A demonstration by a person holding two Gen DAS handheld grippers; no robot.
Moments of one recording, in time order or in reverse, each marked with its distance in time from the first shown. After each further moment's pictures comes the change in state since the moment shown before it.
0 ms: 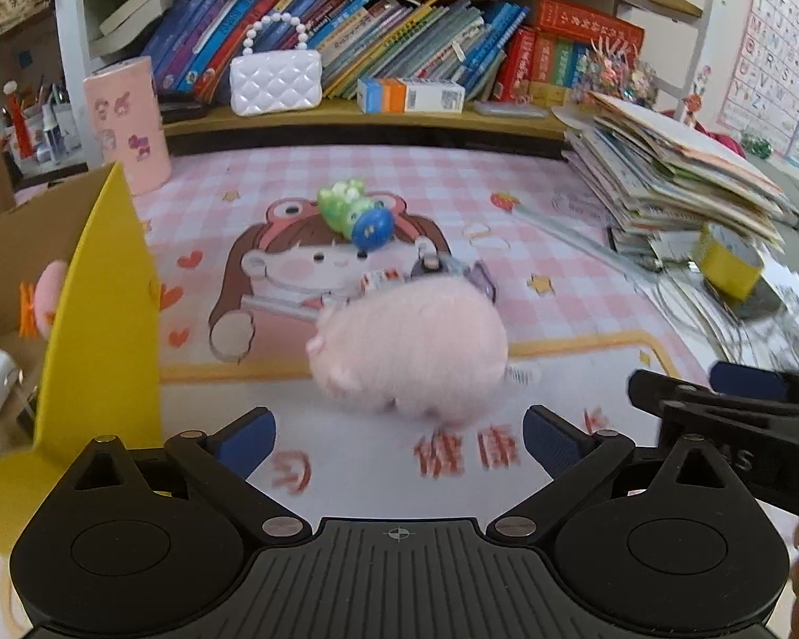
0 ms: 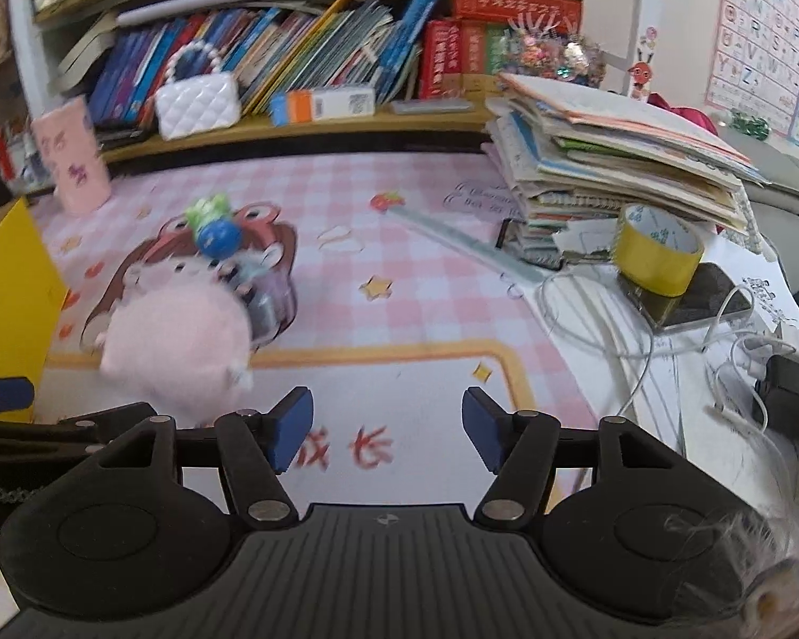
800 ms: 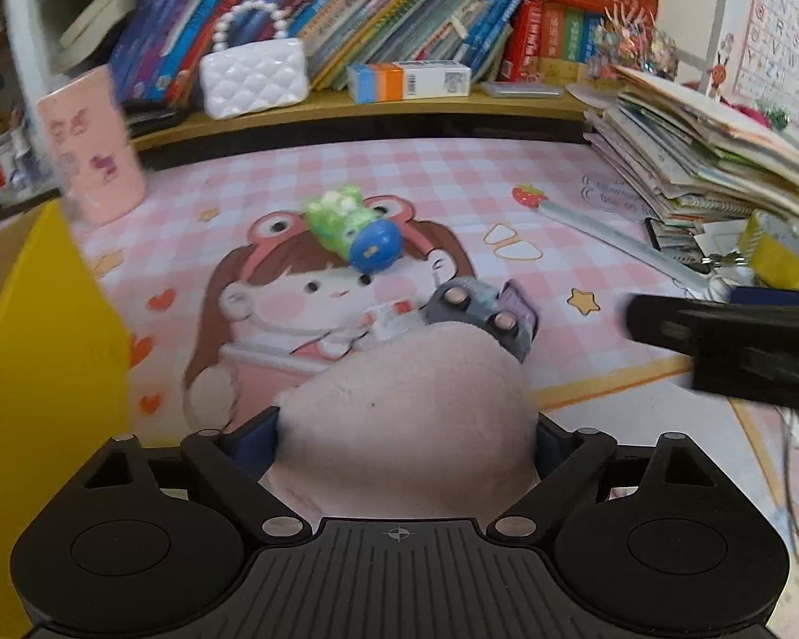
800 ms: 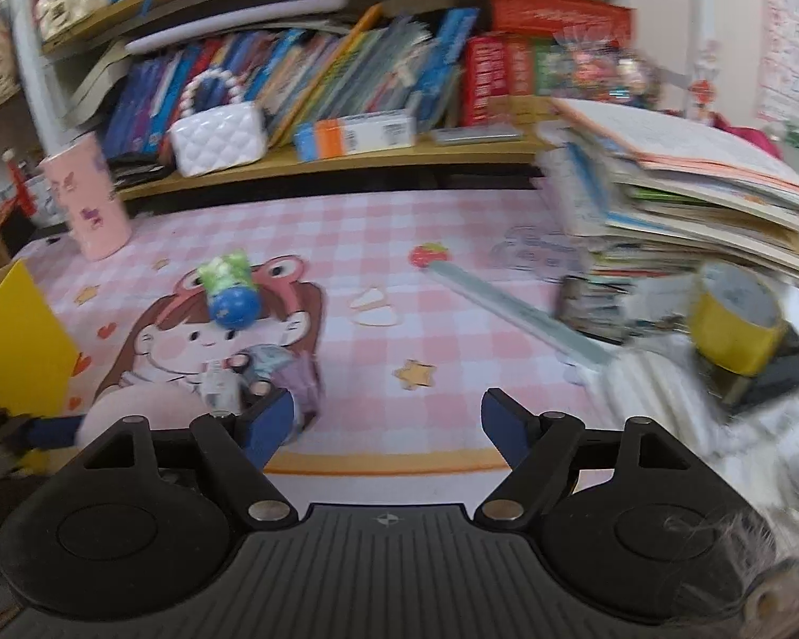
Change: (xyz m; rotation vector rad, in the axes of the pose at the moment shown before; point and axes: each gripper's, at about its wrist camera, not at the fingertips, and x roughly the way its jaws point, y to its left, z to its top) left arm 0.049 0.006 0.023 0.058 0.037 0.031; right arm 0.057 0.003 0.052 -0.025 -0.020 0.138
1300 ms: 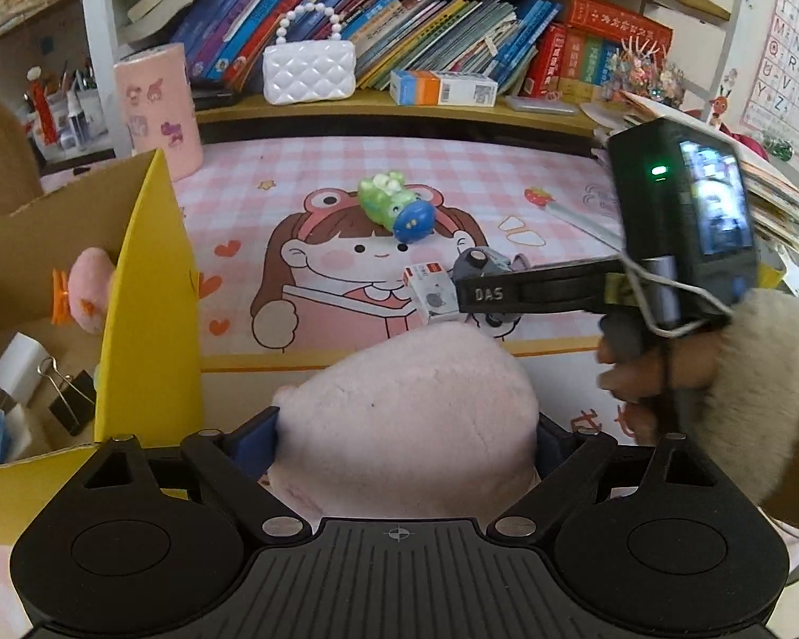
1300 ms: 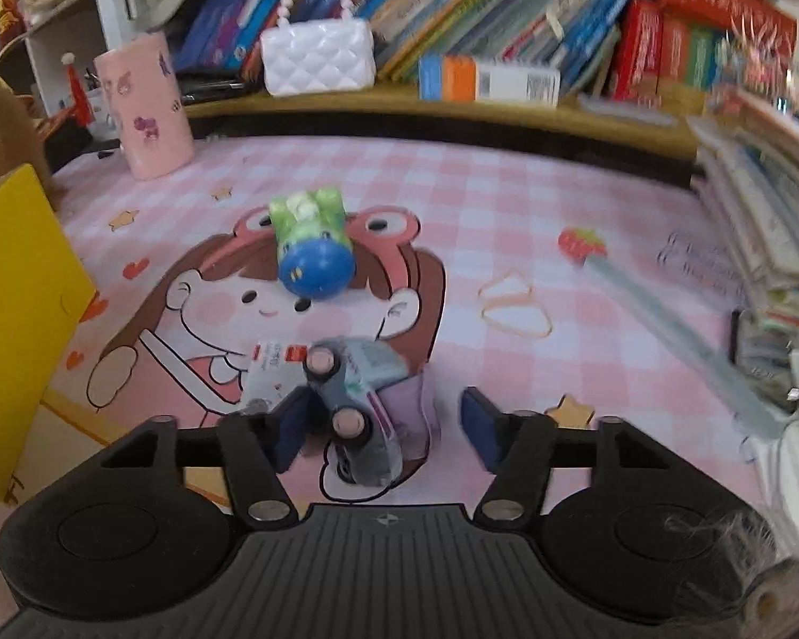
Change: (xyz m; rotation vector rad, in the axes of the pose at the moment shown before) left arm -0.057 0.016 -0.030 -0.072 -0.005 0.001; right arm 0.098 0.043 0.005 -0.153 0.094 0.138
